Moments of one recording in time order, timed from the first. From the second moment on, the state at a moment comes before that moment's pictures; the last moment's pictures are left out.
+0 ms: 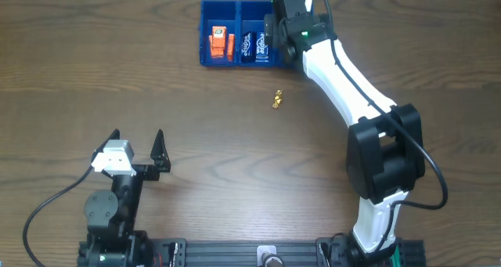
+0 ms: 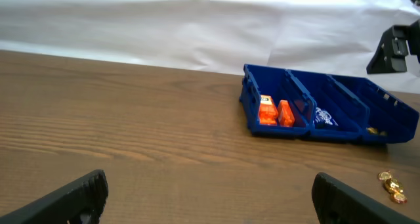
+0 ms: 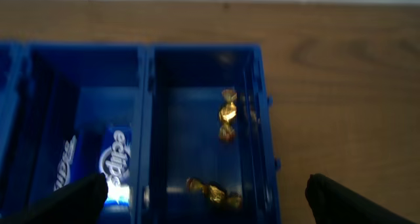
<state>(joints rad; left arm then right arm) -0.05 0.01 0.02 -0.11 0.05 -0.14 0.38 2.01 1.64 -0.52 0.36 0.28</state>
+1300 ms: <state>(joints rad) -0.05 0.01 0.02 -0.11 0.05 -0.14 0.51 2.06 1.42 -0.74 0.14 0.55</state>
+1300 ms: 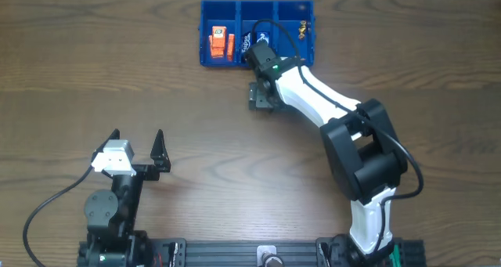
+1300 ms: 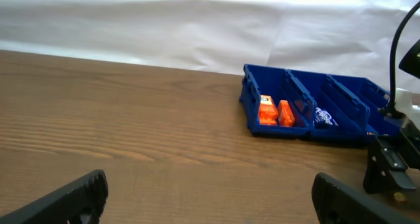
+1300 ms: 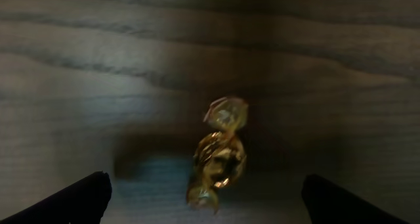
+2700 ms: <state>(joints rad) -0.05 0.01 0.02 -0.11 0.05 -0.14 0.47 2.07 1.40 -0.67 0.12 0.58</state>
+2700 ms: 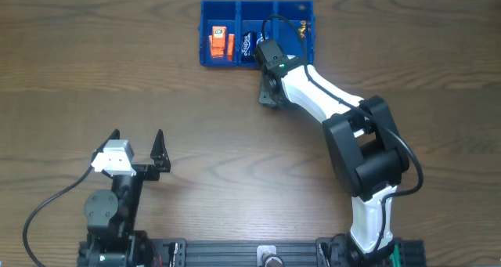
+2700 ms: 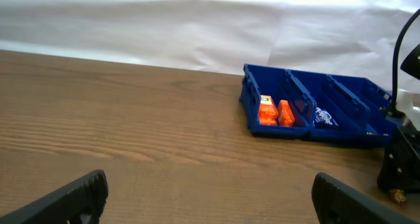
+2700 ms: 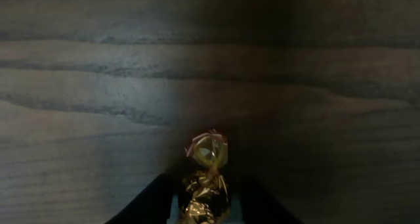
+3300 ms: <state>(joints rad) -0.05 0.01 0.02 -0.11 0.05 -0.14 0.47 2.07 1.40 -0.67 0.12 0.59</state>
